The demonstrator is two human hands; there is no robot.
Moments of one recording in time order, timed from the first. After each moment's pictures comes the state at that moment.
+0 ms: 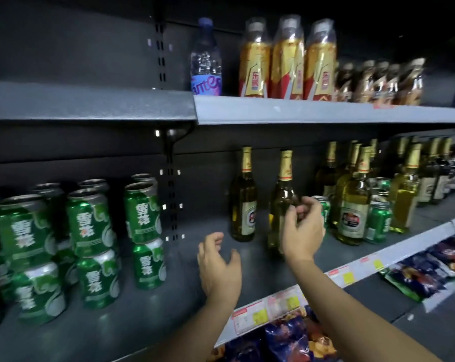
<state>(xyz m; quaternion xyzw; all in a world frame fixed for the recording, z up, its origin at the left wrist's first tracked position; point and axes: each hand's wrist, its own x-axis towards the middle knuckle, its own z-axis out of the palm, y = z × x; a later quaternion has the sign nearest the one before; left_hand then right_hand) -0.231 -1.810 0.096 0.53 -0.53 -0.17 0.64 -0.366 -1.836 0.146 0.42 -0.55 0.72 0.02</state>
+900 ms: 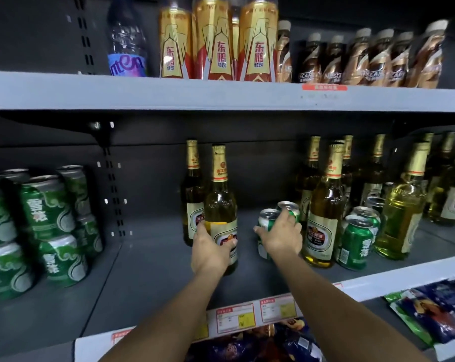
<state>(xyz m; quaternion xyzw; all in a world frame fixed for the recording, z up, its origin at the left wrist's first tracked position) -0.392 -1.913 0.095 0.69 -0.47 -0.19 0.53 -0.533 -1.952 0.118 0.60 -0.71 0.35 -0.07</state>
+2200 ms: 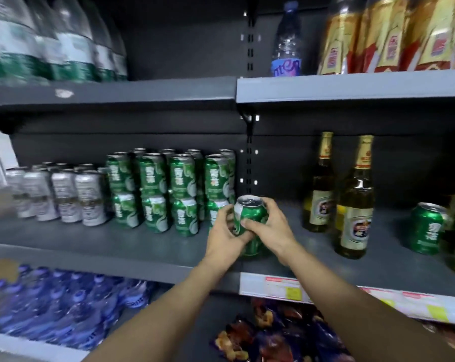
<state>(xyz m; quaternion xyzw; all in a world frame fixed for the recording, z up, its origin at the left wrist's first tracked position) -0.195 -1.753 0.108 0.63 -0.48 -0.17 0.59 -0.295 -1.821 0.126 0.73 -0.36 0.44 -0.38</state>
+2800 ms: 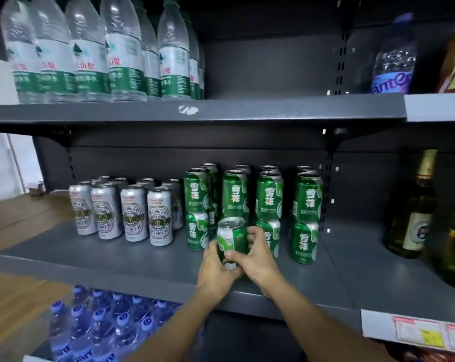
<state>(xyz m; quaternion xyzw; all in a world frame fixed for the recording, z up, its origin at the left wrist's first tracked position) 0.035 -1.670 0.080 0.70 -0.45 -0.16 0.54 -0.051 -1.746 0.093 0.72 -0.33 0.39 -0.47</state>
